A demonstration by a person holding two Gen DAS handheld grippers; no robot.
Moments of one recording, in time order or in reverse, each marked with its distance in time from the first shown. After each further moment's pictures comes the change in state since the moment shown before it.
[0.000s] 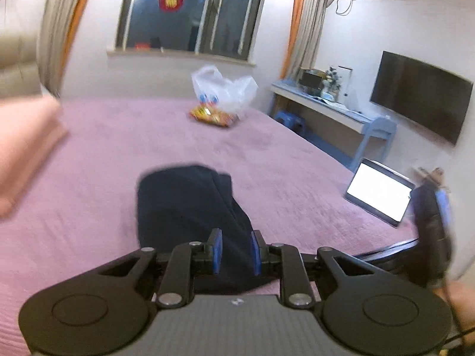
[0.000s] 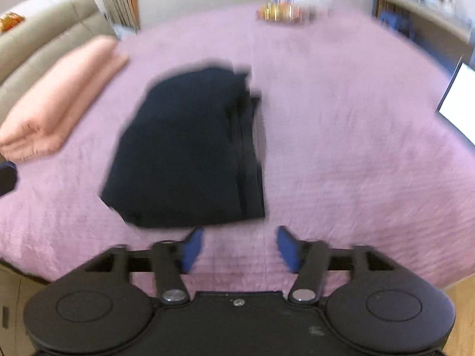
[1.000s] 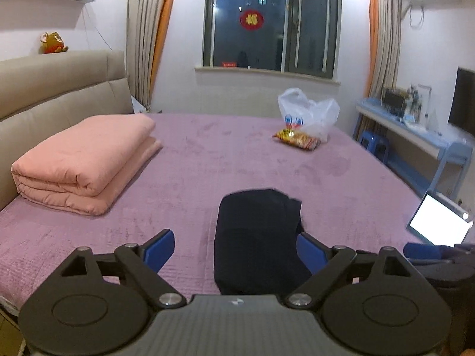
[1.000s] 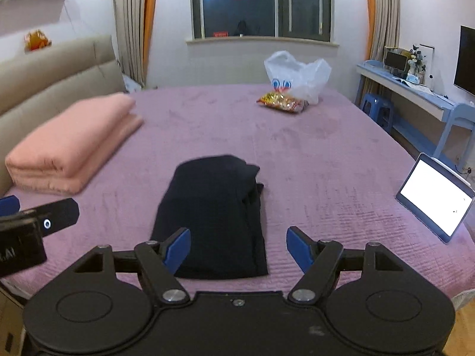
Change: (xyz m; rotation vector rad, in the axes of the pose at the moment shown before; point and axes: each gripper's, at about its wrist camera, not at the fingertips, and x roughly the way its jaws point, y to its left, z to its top) left arm -0.102 -0.058 0.035 -0.101 -0.012 0.368; right arm -0.110 0.069 -0.007 -0.103 -0.195 -0.098
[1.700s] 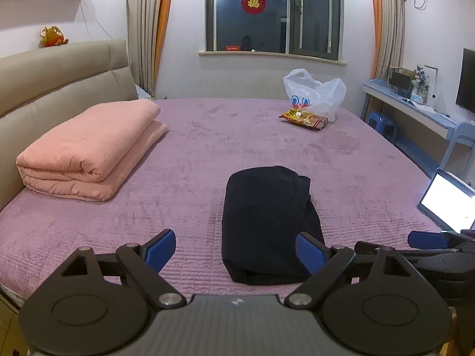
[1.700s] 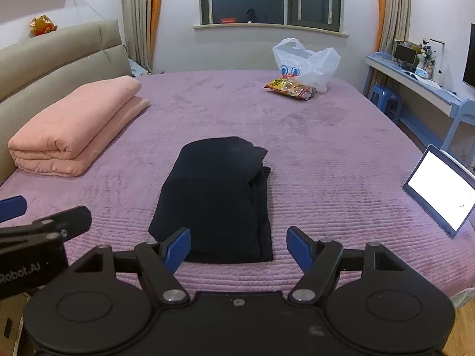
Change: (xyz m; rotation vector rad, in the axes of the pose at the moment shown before) left arm 0.015 0.001 -0.016 0.015 0.067 0.035; right arm 0.001 0.007 -0.014 -0.017 0.050 0.029
